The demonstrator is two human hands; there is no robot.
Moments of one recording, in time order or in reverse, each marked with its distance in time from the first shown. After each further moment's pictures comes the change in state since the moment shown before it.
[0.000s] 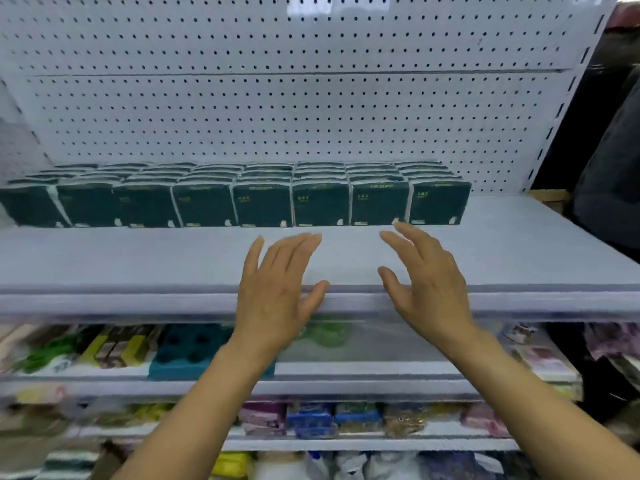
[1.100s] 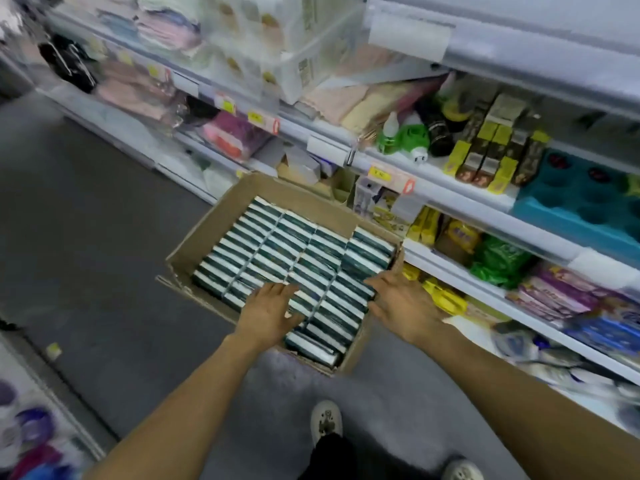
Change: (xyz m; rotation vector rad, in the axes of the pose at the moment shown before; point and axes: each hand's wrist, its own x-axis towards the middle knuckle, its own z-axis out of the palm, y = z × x) left_hand -0.538 -0.352 -0.203 0.081 -1.089 -0.916; right_hand -0.190 -0.510 0.323 0.176 -1.247 -0.374
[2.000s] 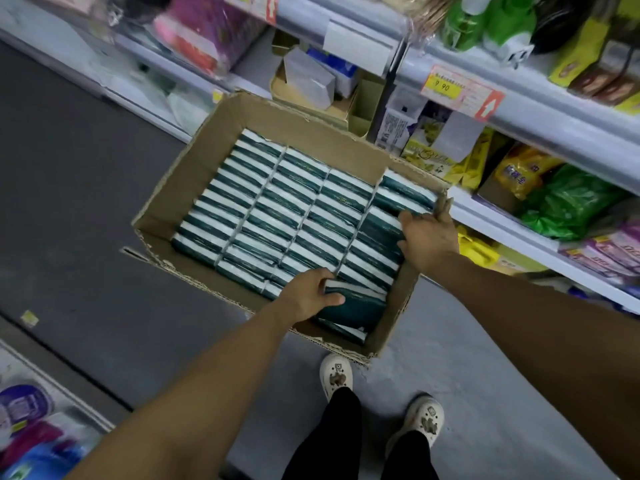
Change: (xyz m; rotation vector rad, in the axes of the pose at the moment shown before) left_hand 0.086 -0.033 0.106 -0.706 -0.405 -0.062; right_hand 0.120 0.019 0.067 -0.332 -0.052 0.267
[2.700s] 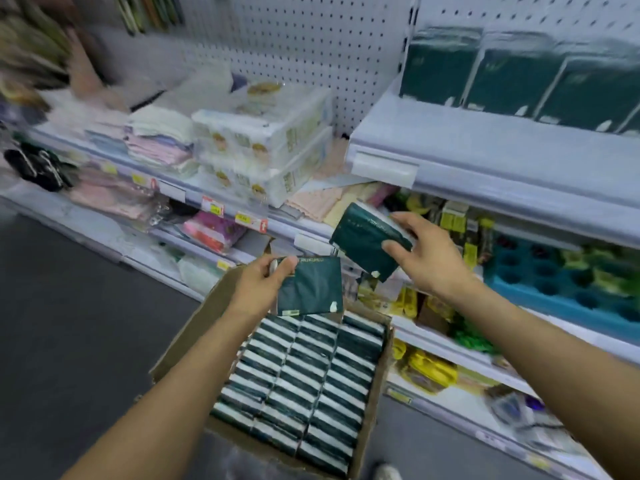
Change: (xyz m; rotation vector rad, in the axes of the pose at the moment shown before) left_hand -0.114 0.198 -0.180 -0.476 0.621 0.439; right_hand -0.093 0.083 -0.267 0.843 0.637 -0.023
